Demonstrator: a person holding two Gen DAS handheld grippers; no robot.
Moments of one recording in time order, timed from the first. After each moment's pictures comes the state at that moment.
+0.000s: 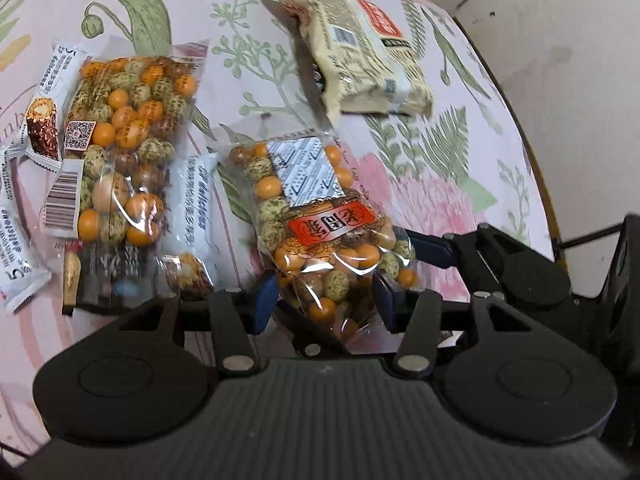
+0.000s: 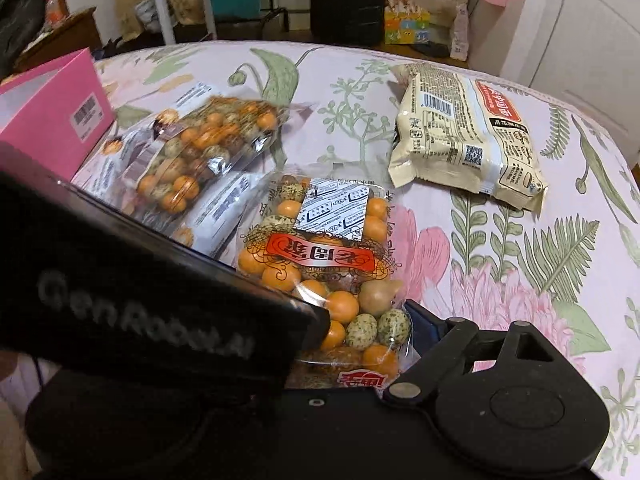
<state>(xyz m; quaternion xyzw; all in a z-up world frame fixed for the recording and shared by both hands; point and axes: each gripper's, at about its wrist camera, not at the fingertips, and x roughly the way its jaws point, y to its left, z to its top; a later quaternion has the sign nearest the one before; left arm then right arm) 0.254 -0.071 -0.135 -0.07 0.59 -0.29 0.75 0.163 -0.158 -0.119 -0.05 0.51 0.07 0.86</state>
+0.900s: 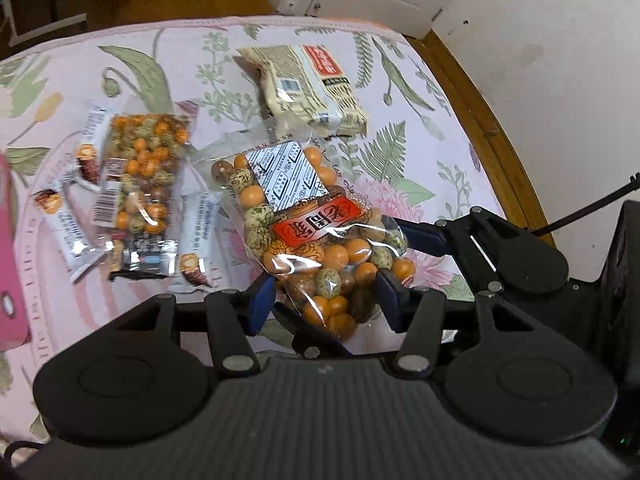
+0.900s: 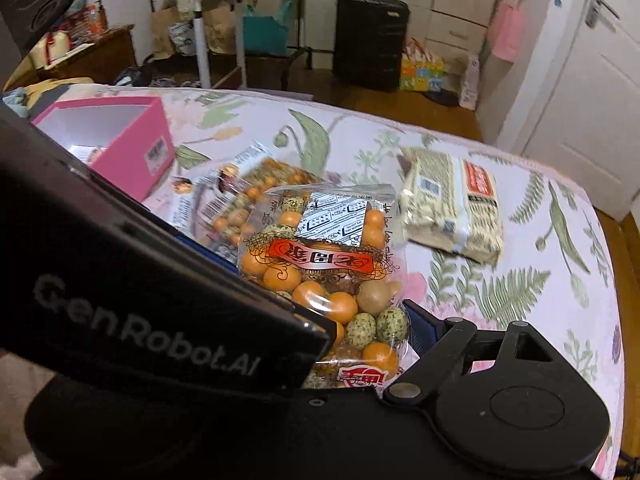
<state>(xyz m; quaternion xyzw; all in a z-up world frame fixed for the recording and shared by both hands) 0.201 -0.048 -0.028 -0.06 0.56 -0.30 0.77 0.116 -0.131 -0.022 -0.09 0.46 0.10 0.88</state>
